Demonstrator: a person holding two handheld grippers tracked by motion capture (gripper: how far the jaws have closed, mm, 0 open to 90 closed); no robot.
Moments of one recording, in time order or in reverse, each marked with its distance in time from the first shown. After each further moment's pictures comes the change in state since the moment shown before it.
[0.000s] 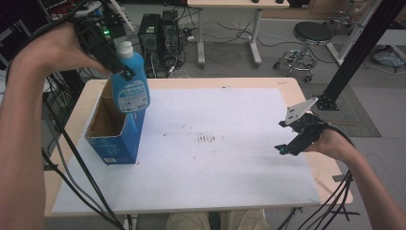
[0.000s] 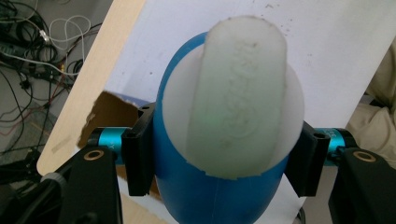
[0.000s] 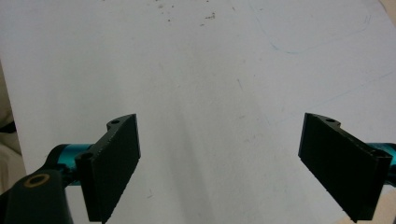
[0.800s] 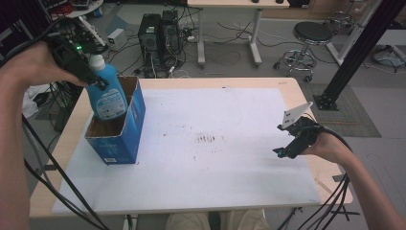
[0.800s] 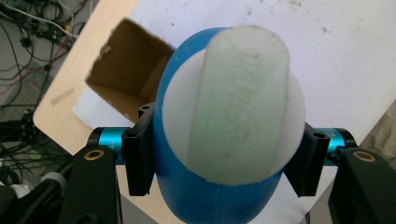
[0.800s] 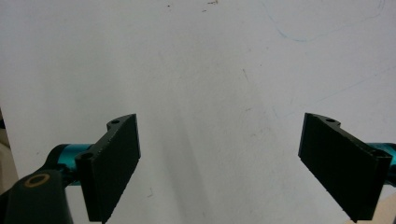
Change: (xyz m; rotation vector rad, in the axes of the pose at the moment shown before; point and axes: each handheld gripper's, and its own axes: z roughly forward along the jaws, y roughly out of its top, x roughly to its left) left arm 0.033 -0.066 0.030 0.061 0.032 -0.104; right arm 0.004 -0.005 0.013 0.029 -0.001 0.008
